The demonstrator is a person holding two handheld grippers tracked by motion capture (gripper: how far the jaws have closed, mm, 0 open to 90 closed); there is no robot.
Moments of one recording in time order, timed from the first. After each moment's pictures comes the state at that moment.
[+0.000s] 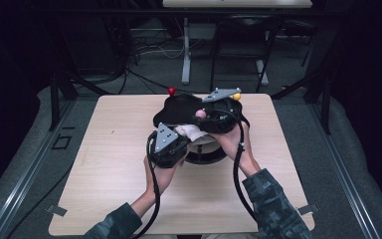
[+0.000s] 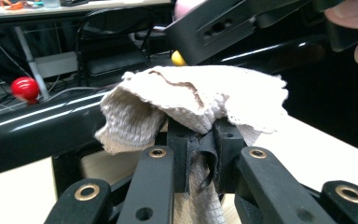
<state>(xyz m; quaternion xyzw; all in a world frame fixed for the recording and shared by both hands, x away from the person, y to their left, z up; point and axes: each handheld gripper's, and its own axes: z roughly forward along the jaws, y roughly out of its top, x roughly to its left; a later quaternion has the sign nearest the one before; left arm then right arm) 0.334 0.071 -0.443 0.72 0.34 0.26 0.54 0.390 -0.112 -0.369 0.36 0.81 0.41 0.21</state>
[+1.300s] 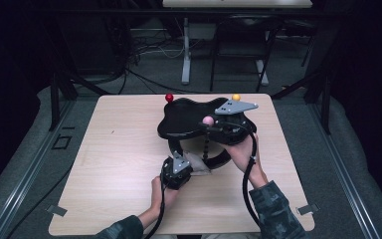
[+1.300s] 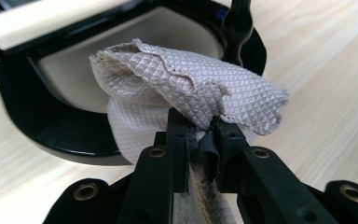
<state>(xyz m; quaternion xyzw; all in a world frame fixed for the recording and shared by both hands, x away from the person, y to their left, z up) 0.339 0.051 -0.567 0.81 0.34 0.21 0.42 0.363 -0.139 -0.381 0.33 0.79 0.46 0.23</state>
